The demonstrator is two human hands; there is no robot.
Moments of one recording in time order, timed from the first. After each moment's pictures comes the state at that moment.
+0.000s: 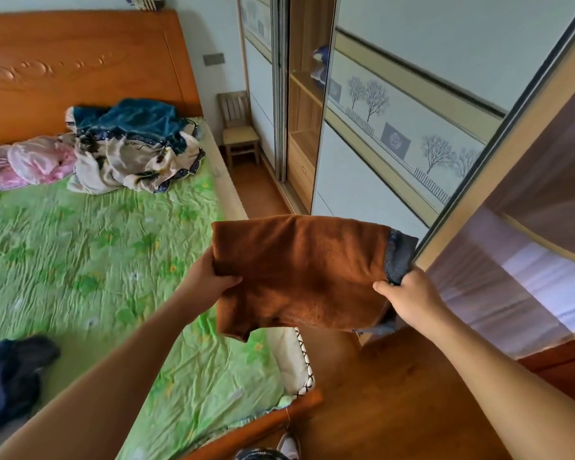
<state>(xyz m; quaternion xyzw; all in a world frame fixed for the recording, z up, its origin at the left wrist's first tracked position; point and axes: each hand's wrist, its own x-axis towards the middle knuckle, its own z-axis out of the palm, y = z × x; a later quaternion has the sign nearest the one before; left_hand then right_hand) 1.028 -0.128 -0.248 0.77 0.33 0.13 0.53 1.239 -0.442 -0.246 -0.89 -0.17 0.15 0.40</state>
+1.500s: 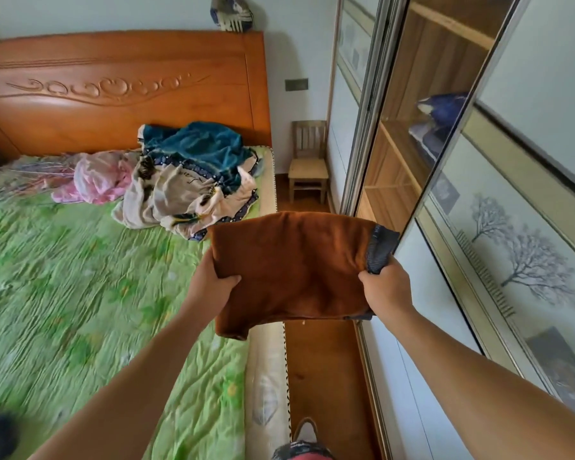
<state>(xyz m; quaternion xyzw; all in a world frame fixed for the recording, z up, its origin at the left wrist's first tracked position) 1.350 0.174 -0.273 0.69 0.53 0.26 0.41 1.600 -0.016 -0.257 -0.84 -0.27 0.14 0.45</state>
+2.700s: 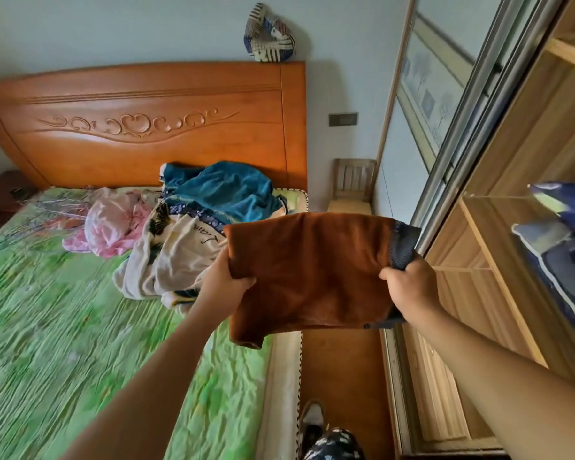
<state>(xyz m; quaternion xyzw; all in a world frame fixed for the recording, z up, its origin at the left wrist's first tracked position) 1.567 0.524 -0.237 0.69 0.53 0.28 0.40 1.862 0.379 -0.246 -0.81 -0.27 0.18 0.49</state>
